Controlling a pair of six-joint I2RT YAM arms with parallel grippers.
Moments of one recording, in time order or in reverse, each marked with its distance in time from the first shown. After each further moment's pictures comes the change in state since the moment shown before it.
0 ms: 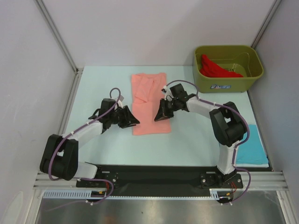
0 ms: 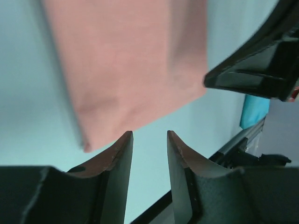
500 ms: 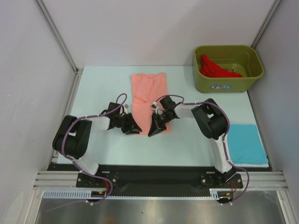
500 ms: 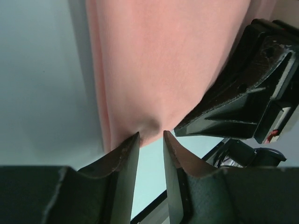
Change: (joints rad) left arm -0.024 0.255 0.008 0.043 0.077 -0.051; right arm 0.121 0.237 0.054 0.014 -0.214 0.010
